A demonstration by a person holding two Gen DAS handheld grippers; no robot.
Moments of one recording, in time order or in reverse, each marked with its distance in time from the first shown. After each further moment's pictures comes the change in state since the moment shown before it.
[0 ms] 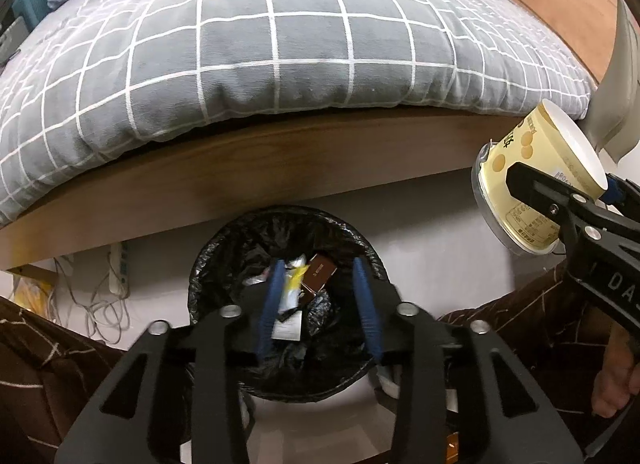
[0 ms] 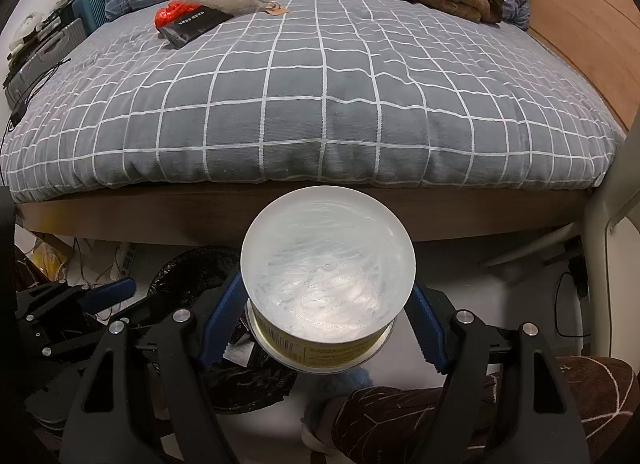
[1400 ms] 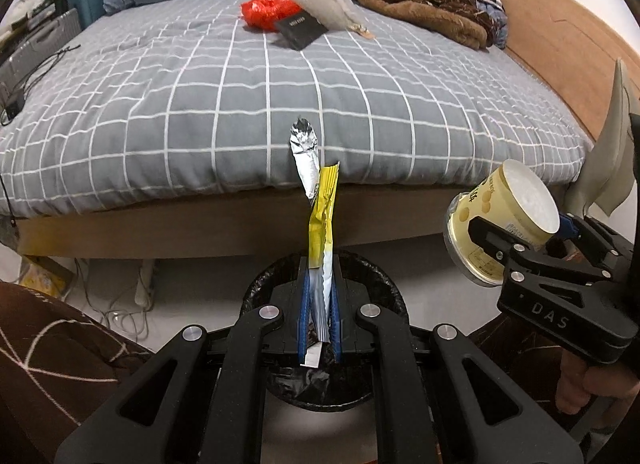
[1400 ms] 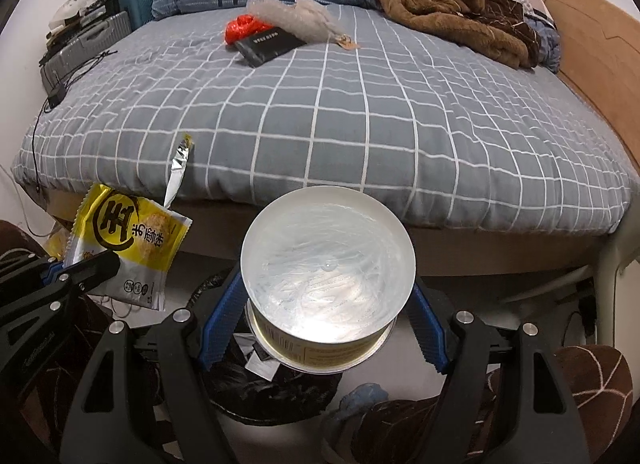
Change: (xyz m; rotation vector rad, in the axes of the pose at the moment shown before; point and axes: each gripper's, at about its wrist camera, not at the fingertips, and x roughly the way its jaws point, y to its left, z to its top) left arm -0.081 0.062 -0.010 -0.103 -0.184 0.015; right arm -0.027 0.063 0.008 -0.107 -0.079 0.063
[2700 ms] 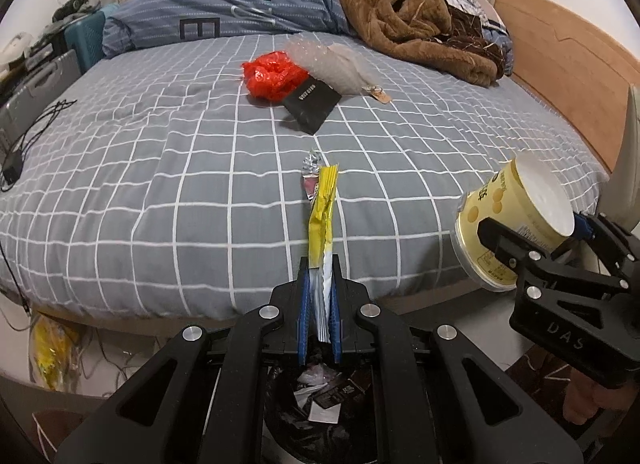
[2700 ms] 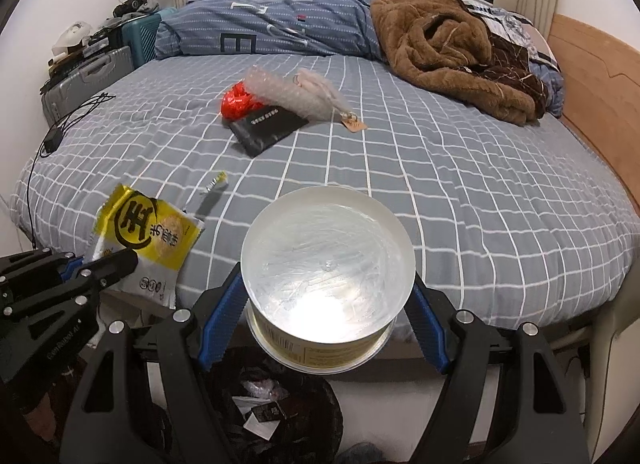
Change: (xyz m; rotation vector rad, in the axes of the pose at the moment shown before) left arm 0.004 0.014 0.092 0.029 -0.129 0.039; right arm 0.001 0.005 0.088 -0.015 -0.158 0.004
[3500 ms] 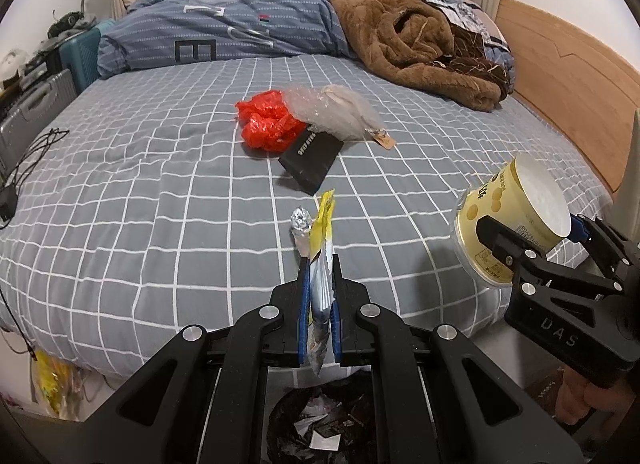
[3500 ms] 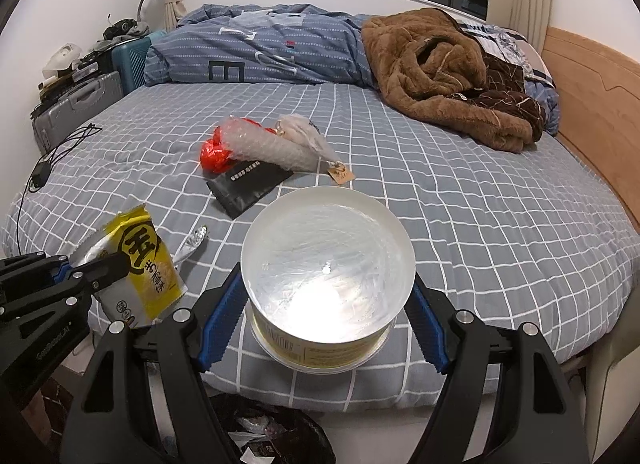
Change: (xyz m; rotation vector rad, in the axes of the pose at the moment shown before) left arm 0.012 0.002 0.061 0.009 -0.046 -0.002; right arm 0.017 -0.014 0.057 0.013 -0.078 -0.018
